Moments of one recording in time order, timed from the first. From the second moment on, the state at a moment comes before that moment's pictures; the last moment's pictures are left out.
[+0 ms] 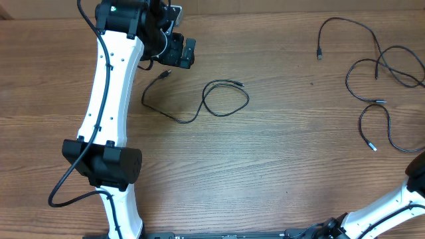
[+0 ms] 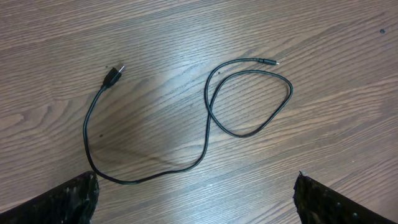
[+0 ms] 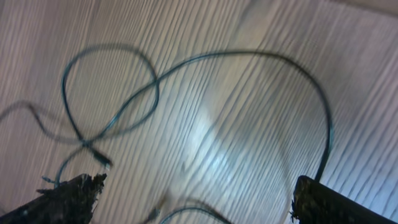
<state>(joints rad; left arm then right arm) -0.20 2.09 2.37 -1.49 0.20 0.00 -0.79 2.11 2.07 -1.10 -0.04 0.43</state>
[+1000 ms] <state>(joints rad) -0.20 2.09 2.37 -1.49 0.20 0.00 -0.69 2.11 1.73 -1.26 0.00 0.36</state>
